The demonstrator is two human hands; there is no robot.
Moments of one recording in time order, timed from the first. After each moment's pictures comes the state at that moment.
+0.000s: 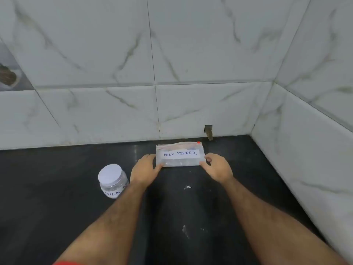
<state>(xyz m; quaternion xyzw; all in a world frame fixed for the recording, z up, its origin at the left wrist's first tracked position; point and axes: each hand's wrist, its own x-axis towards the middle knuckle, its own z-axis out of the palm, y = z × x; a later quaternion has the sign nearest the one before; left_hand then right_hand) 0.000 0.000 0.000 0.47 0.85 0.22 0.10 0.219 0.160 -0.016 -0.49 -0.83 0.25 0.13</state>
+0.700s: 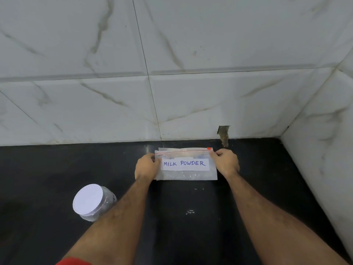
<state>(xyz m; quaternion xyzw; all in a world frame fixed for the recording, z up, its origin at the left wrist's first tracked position) -0.054 0.119 -0.061 0.25 0.90 0.28 0.22 0.153 0.290 -0.074 -0.60 -0.70 0.35 0.12</state>
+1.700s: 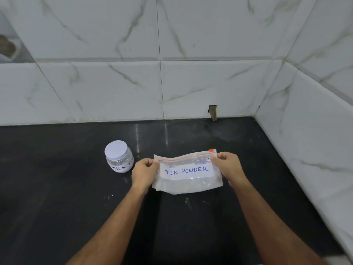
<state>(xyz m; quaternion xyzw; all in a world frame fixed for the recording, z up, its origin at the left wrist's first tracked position) 0.044 -0.072 -0.023 0.17 0.78 0.50 0.32 0.262 0.082 -0.005 -0.53 -0.60 0.55 0.23</state>
